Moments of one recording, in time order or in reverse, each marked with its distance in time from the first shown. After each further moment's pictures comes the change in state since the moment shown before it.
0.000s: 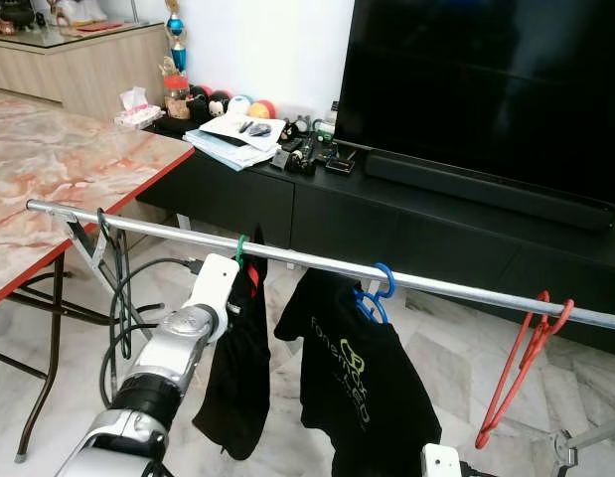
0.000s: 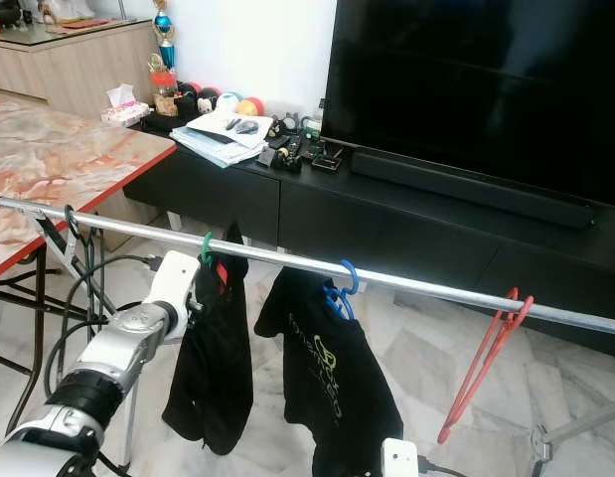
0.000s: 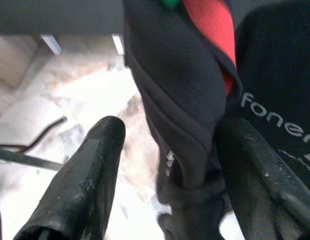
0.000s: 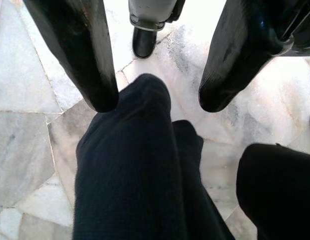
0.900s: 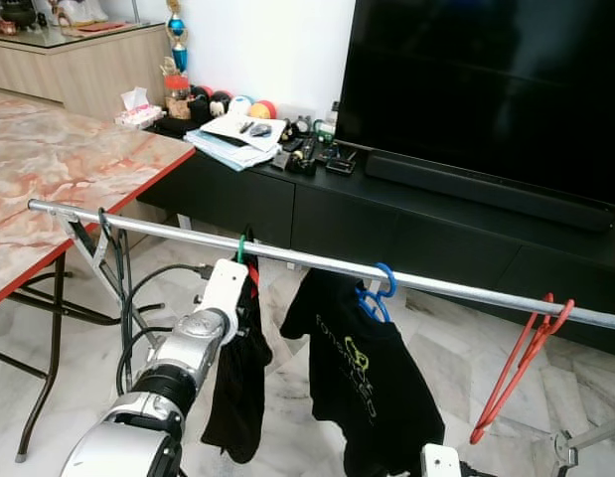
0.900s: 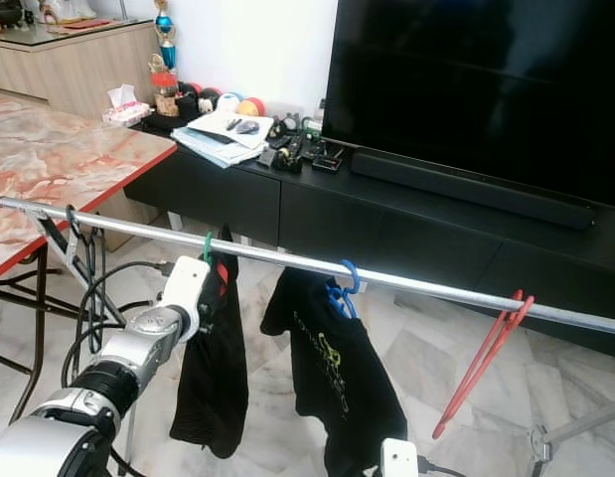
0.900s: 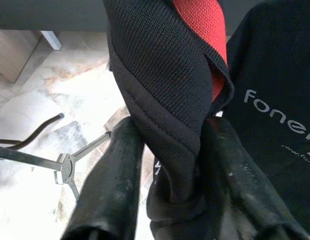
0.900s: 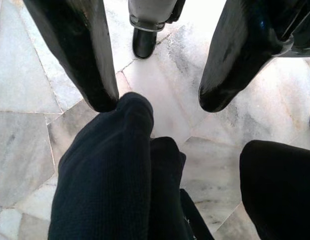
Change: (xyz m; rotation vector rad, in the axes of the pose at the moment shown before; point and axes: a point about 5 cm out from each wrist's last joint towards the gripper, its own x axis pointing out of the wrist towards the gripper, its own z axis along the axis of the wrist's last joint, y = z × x) left arm 0.009 -0.007 -0.001 -0.024 -0.016 0.019; right arm 0.000 0.000 -0.001 0.000 0.001 0.001
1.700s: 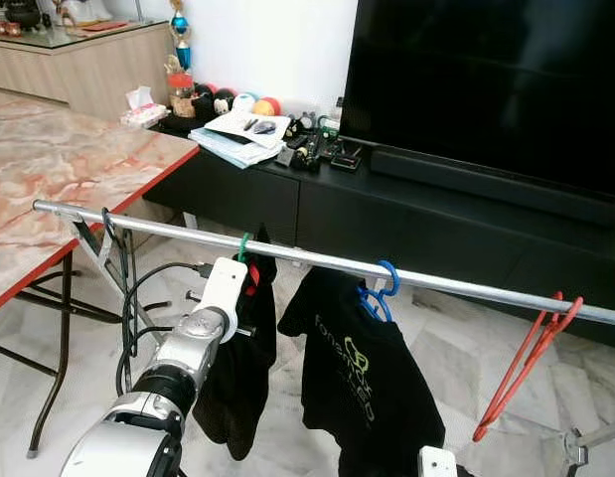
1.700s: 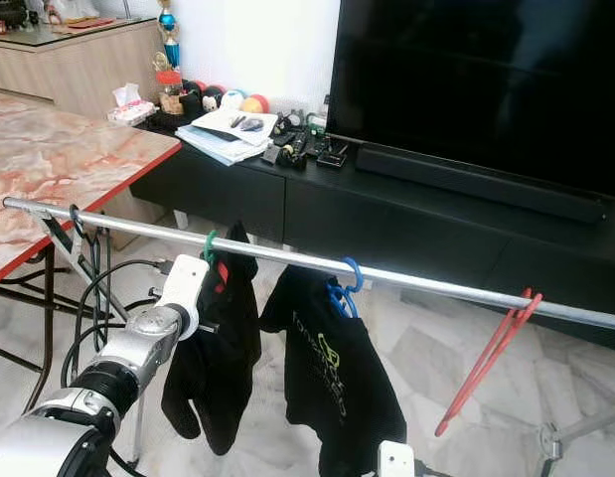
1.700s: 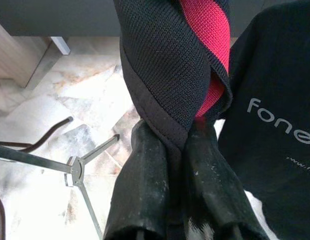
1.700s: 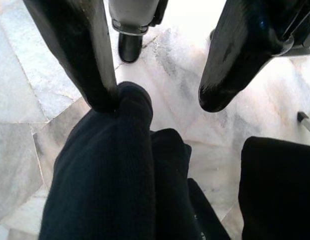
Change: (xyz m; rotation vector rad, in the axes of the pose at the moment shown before) left arm -0.001 0.005 0.000 0.015 -0.028 0.012; right arm 0.000 0.008 -0.004 0.062 -0.002 -0.007
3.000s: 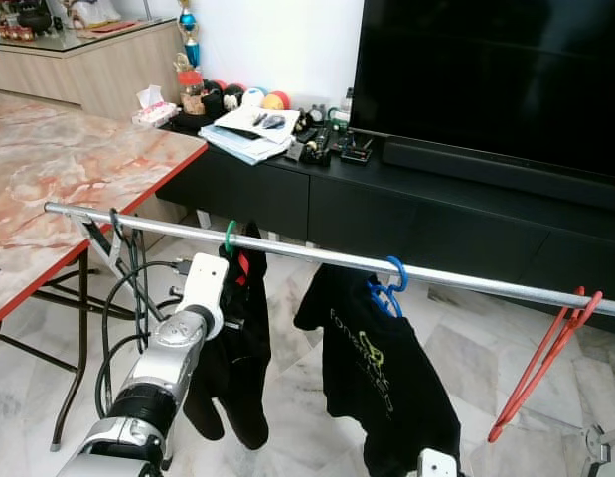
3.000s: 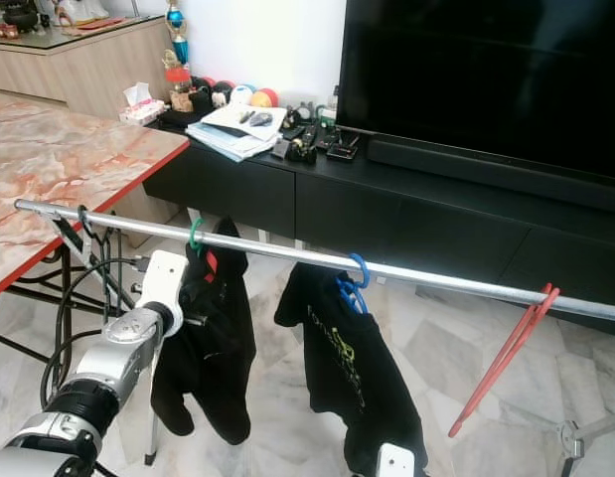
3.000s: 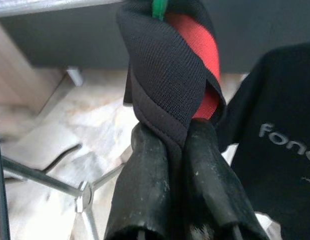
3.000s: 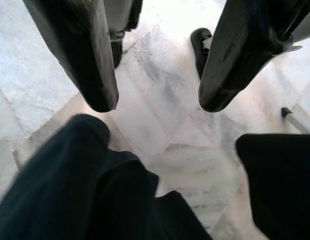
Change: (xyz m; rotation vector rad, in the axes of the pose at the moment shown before) left arm -0.022 0.016 -0.001 -0.042 -0.194 -0.009; right arm 0.000 0.006 -0.005 0.069 0.001 -0.017
